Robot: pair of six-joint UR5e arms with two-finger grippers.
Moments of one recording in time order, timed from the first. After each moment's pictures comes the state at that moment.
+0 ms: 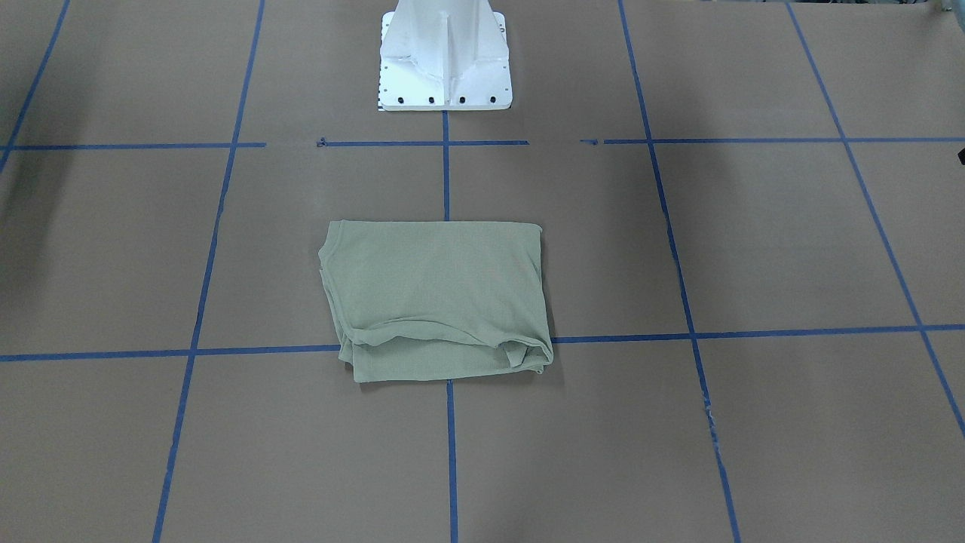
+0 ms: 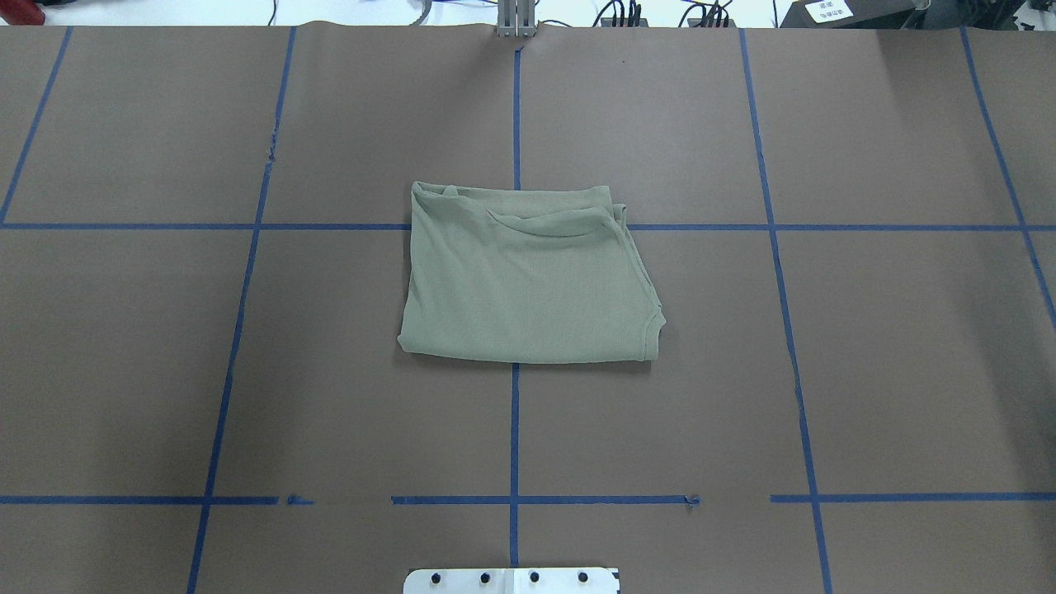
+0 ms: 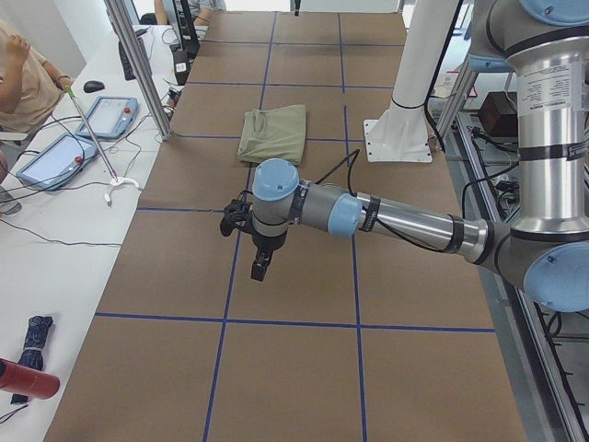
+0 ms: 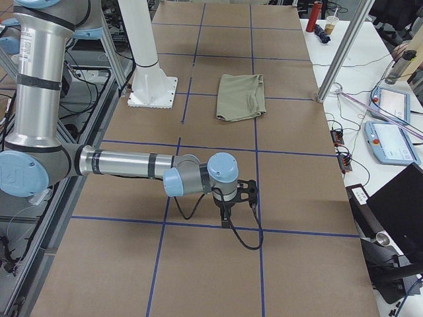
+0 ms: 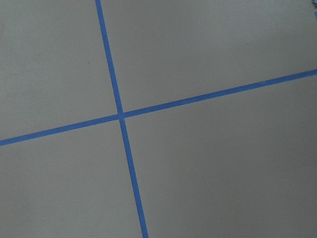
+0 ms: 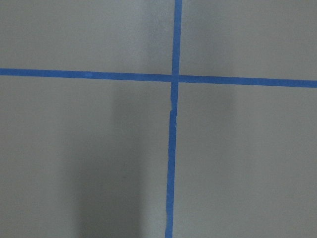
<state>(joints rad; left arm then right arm) -1.50 -1.44 -1.92 -1.64 -2.35 -0.02 1.49 -1.75 1.71 -1.34 2.34 0.16</state>
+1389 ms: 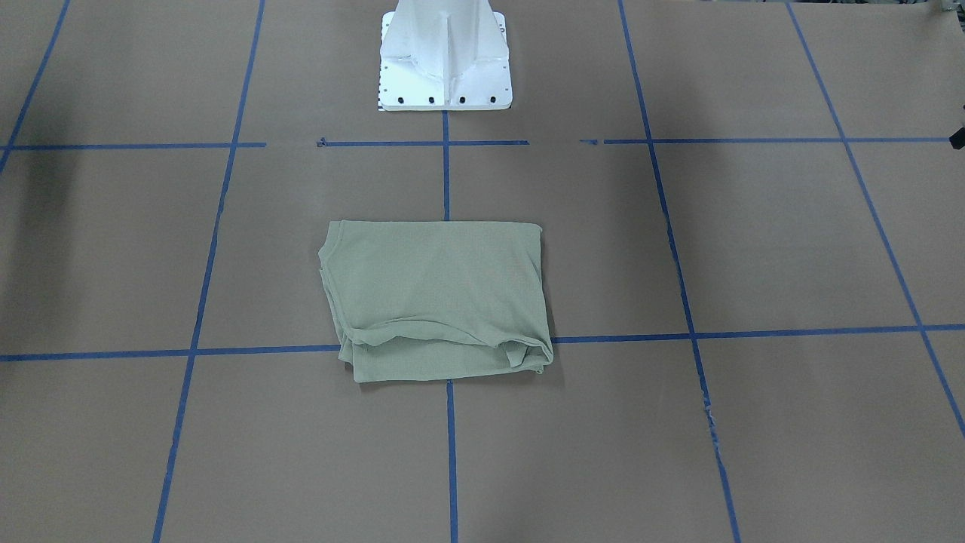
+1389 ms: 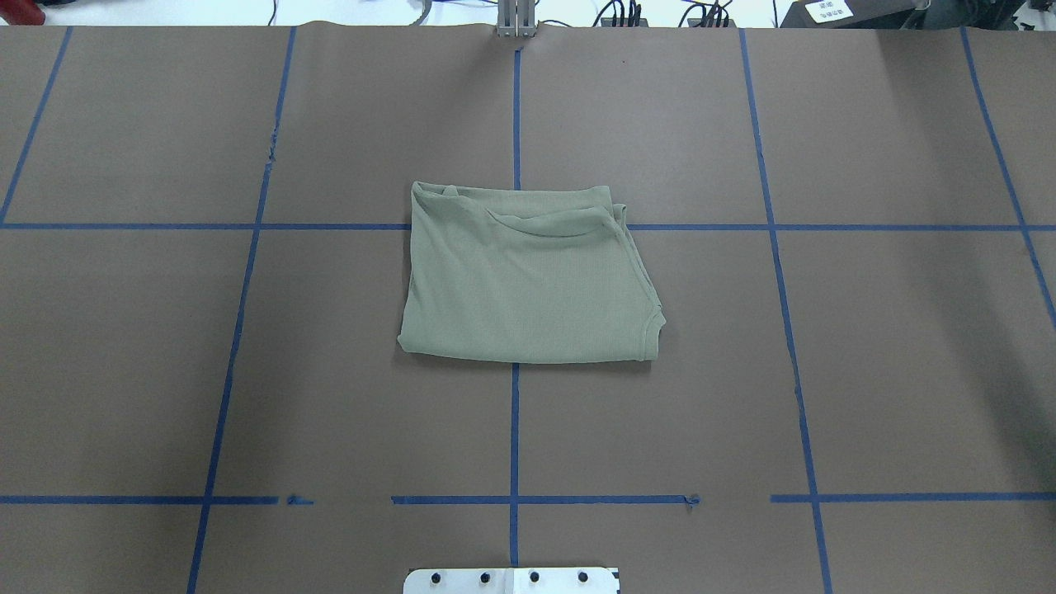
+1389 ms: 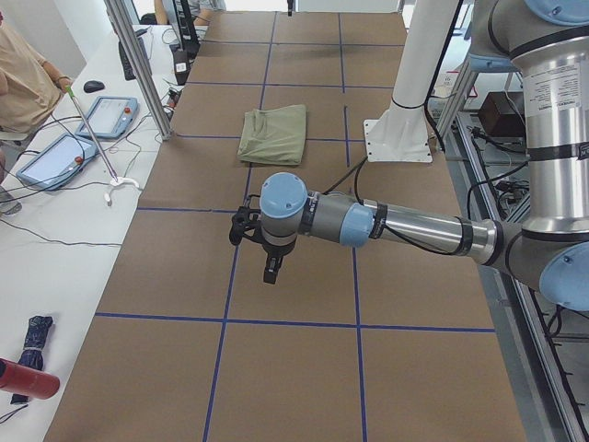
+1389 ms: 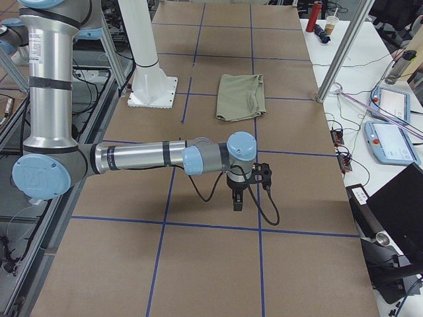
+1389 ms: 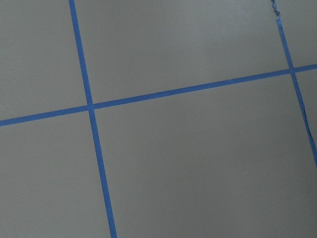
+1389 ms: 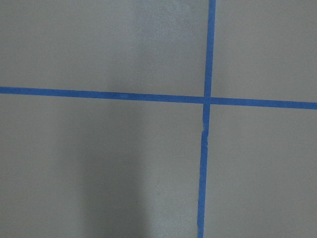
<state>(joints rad) -1.54 -1.39 -1.91 -1.64 -2.47 -0.02 1.45 -1.64 1.75 -1.51 2.31 0.16</state>
